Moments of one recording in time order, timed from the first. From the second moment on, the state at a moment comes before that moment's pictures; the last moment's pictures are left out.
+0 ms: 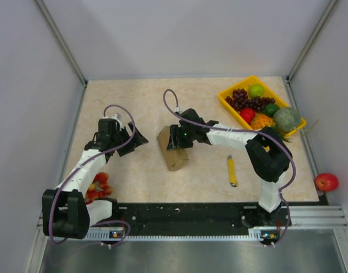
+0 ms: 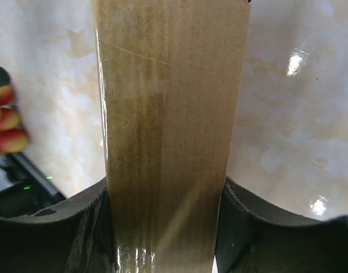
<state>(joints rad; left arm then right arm) -0.08 1.17 0.71 -0.35 0.33 -0.60 0.79 1.88 1.28 -0.26 -0.21 0.56</state>
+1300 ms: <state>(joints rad) -0.08 1.20 0.71 -0.34 0.34 -0.60 0.74 1.64 1.19 -0.41 0.08 0.55</state>
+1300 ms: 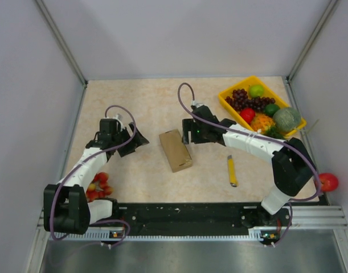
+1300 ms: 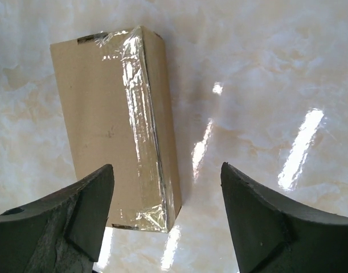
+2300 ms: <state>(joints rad) -0.09 1.22 0.71 -0.32 0.39 -0.62 0.76 1.49 1.06 -0.51 0.21 0.72</state>
